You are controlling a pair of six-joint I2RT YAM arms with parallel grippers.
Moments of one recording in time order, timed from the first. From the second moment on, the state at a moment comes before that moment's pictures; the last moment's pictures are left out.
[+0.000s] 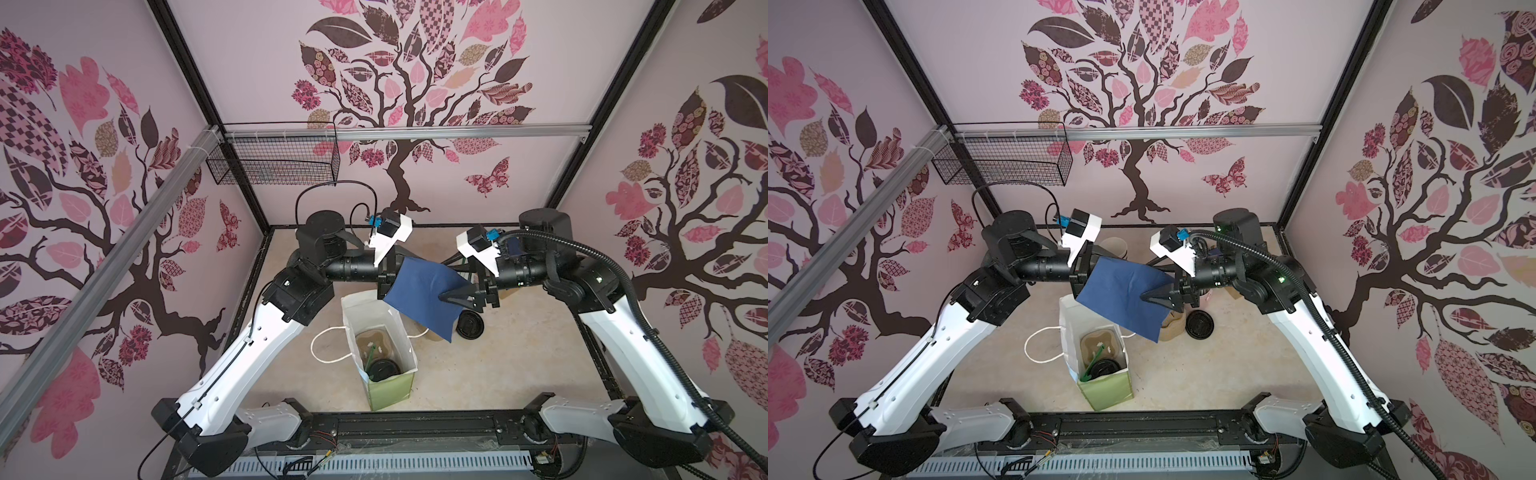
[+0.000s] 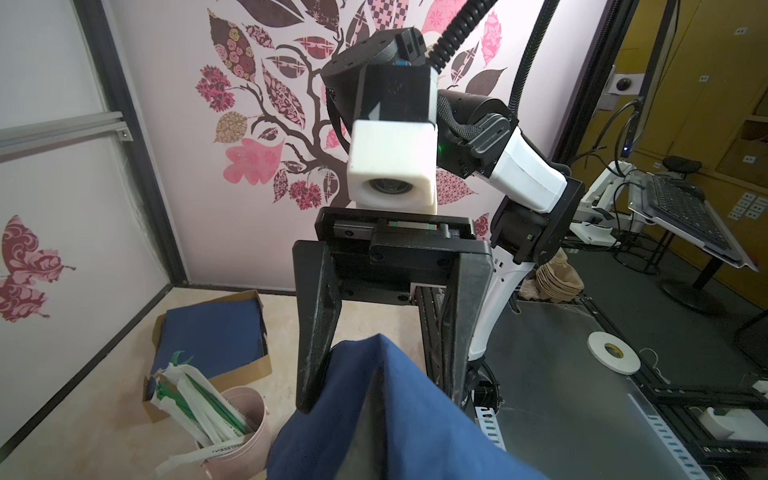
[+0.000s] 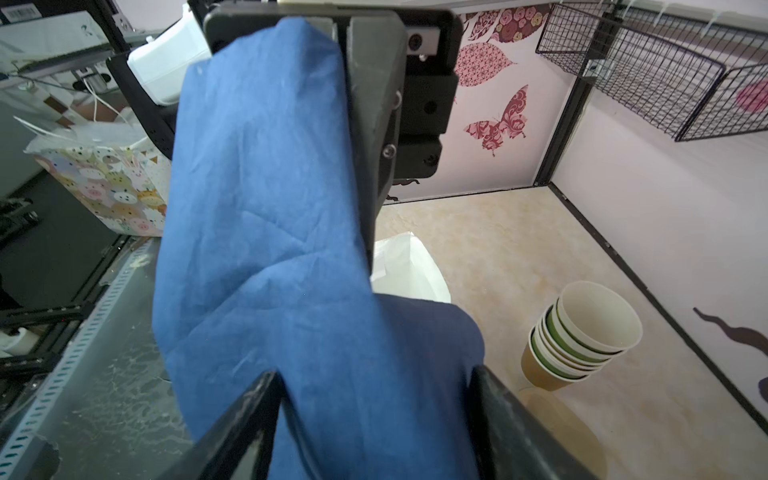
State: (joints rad) left arm -0.65 1.25 1.54 -0.34 0.94 -0.03; right arm 0.55 1.24 1.68 -0.93 -0.87 -0.38
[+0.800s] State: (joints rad) left arm -0.64 1.22 1.54 -0.38 0.89 0.06; right arm 0.56 1.21 1.59 -0.85 -0.90 -0.31
